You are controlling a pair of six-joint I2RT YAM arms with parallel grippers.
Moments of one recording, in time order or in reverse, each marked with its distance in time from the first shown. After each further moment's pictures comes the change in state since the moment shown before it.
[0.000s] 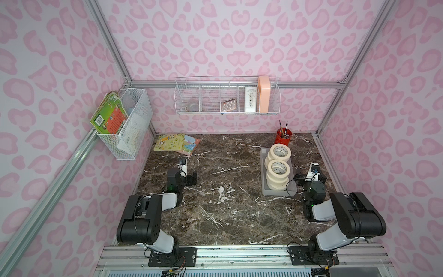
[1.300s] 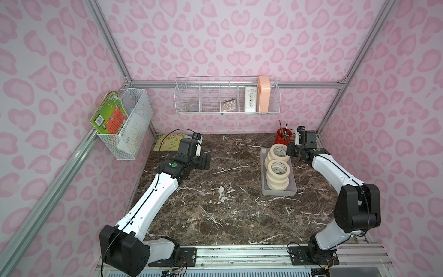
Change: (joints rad) left arm -0.339 -0.241 0.745 -1.203 -0.197 -0.154; right arm 0.078 0.092 1.080 -1.644 -0.162 0.172
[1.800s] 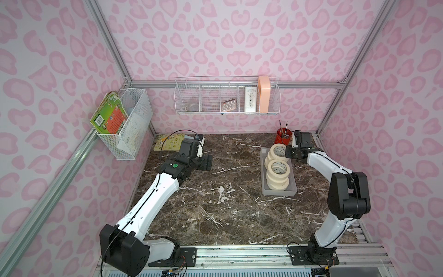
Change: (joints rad) left arm -0.023 0.000 -0.002 -0.006 0.044 -0.026; right arm -0.019 0.135 0.026 0.021 -0.029 0.028
